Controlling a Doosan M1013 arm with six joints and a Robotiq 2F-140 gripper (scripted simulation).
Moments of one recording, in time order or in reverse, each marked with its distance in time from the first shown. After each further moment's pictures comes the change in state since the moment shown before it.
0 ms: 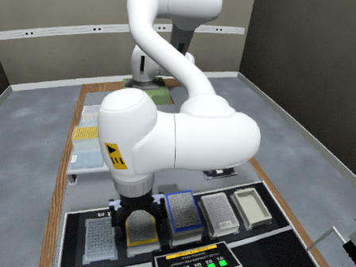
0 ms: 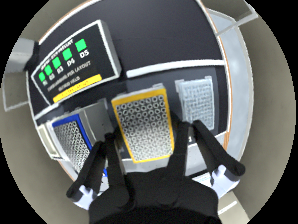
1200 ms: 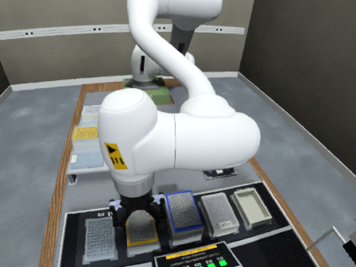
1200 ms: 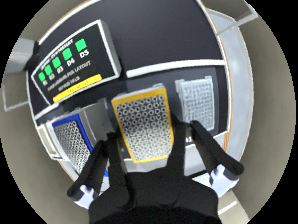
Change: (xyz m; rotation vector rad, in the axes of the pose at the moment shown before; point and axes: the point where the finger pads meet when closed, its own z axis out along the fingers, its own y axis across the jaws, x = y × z) arm 0.000 0.000 0.000 0.000 0.000 0.000
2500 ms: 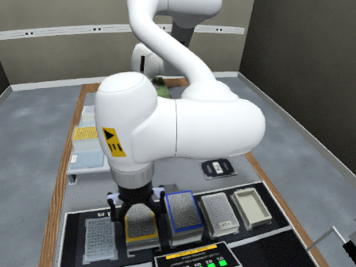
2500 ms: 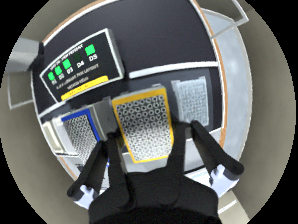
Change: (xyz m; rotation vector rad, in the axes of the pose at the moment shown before) arm 0.000 0.000 -0.029 0.000 0.001 0.000
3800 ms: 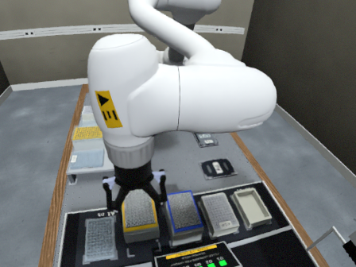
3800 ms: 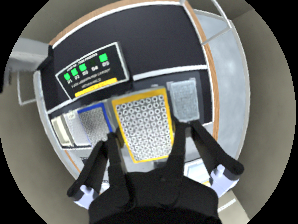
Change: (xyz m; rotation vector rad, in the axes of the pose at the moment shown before) arm 0.000 -0.001 -0.058 0.000 0.000 -0.001
